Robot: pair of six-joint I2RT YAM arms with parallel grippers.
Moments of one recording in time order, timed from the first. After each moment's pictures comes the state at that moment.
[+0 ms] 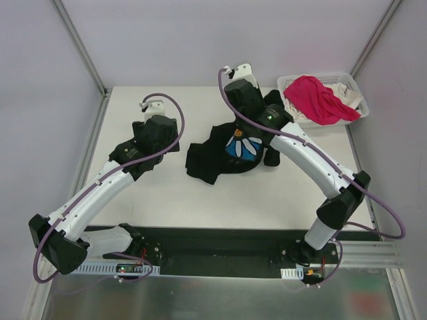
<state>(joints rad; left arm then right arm) -0.62 1.15 1.16 -0.71 -0.60 -0.42 0.81 1.68 1.86 -0.75 0.91 -0.02</state>
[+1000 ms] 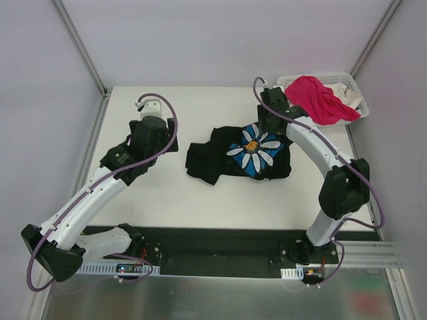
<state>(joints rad) -0.62 1.08 1.16 -0.68 -0.54 -0.39 0.43 1.75 1.55 -0.71 0.40 0.20</state>
